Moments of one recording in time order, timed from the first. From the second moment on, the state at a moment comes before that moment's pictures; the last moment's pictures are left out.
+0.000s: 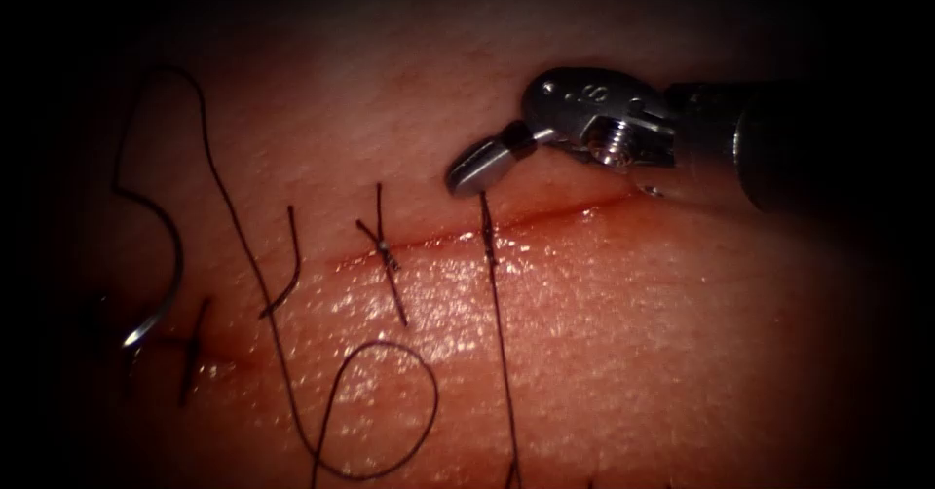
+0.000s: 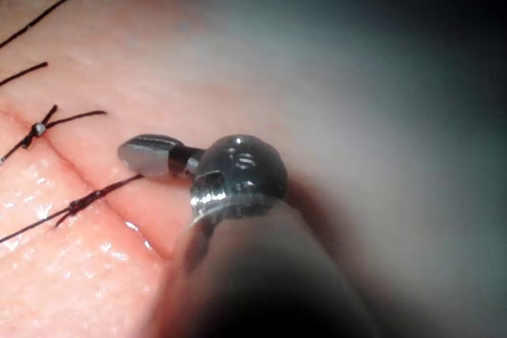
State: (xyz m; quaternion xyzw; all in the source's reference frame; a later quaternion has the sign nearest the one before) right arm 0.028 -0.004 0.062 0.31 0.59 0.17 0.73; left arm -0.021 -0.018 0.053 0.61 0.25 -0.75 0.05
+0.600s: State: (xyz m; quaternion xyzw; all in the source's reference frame) right arm 0.026 -0.002 0.062 0.24 0.59 0.27 0.72; left arm -0.023 -0.020 0.054 0.61 0.27 -0.74 0.06
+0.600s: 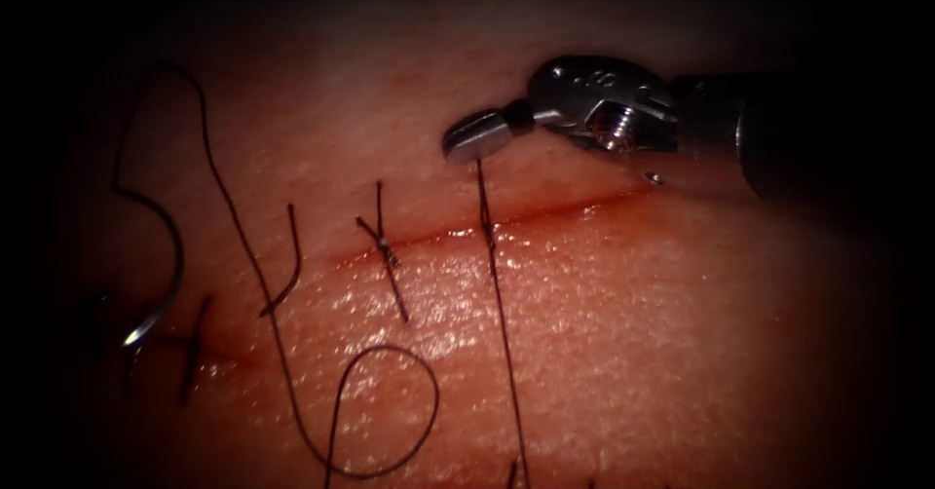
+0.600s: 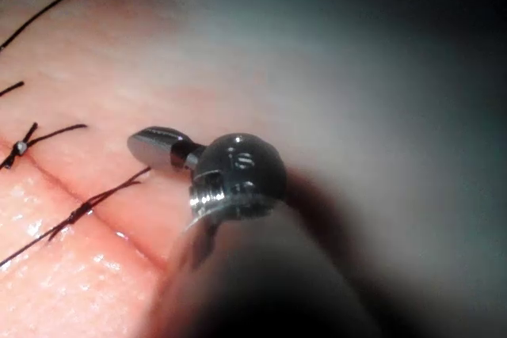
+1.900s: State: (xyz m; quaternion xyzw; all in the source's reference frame) right arm 0.023 -0.007 0.048 0.11 0.68 0.21 0.70; left arm -0.015 0.001 0.044 0.64 0.10 -0.76 0.06
